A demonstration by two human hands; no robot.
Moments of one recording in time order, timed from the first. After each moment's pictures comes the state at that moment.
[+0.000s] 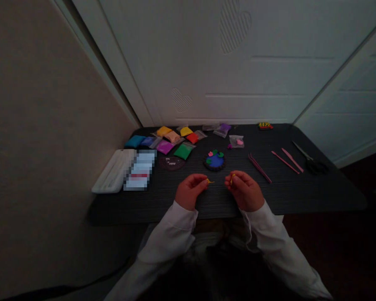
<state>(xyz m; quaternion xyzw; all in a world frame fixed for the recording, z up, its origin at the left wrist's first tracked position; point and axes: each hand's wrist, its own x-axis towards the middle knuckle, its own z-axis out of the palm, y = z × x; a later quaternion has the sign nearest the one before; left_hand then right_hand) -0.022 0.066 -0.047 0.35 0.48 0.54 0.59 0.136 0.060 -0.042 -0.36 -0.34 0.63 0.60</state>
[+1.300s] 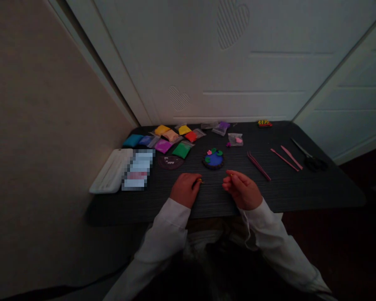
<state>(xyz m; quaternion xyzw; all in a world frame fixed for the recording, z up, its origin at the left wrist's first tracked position) -0.050 0.075 -0.058 0.76 0.53 0.34 0.15 0.136 0.058 -0.042 -0.35 -0.29 0.68 0.58</state>
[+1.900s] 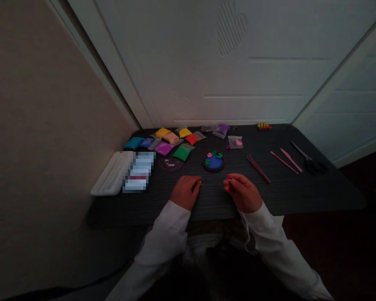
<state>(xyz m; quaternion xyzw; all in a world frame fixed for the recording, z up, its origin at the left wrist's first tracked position) -0.049 0.074 -0.056 0.78 0.53 0.31 0.09 0.135 0.058 -0.042 -0.35 -0.30 0.67 0.59</state>
